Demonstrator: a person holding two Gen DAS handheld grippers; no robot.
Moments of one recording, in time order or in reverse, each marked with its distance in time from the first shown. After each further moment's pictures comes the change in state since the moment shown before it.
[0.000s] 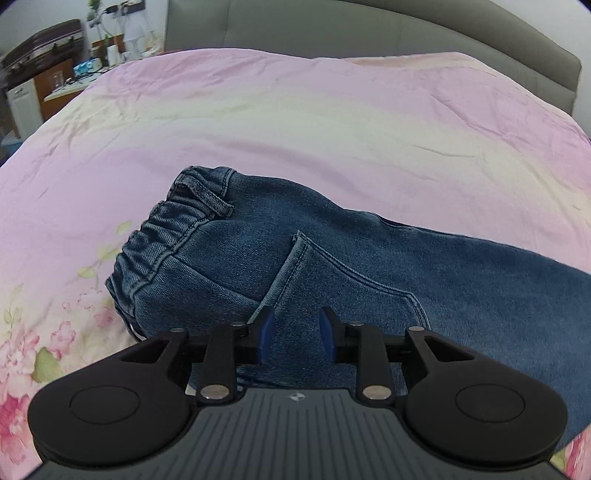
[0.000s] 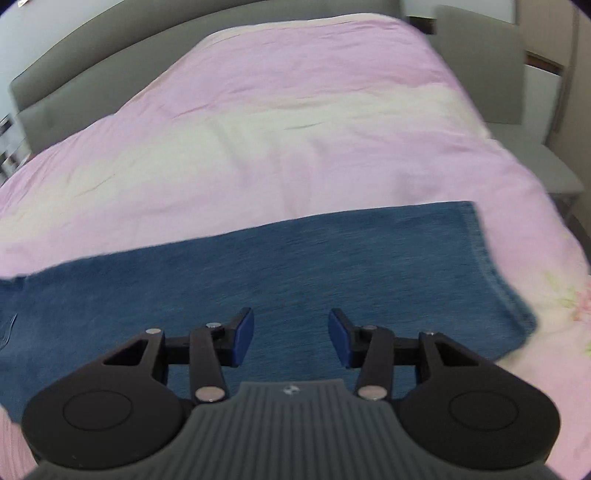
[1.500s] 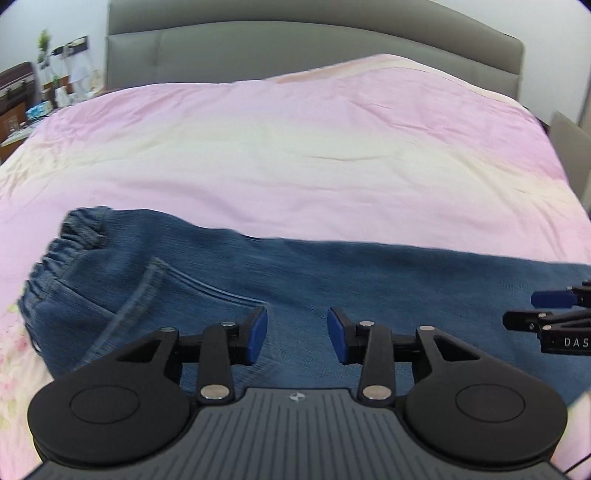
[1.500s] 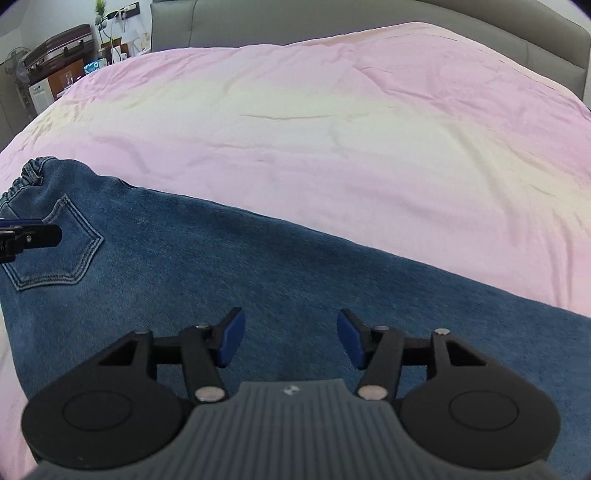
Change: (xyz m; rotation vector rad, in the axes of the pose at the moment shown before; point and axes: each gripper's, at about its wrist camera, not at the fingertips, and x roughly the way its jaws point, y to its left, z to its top) left arm -0.018 -0.114 -0.014 0.158 -0.056 -0.140; right arm 0.053 0.184 0.003 -0.332 0.004 0.070
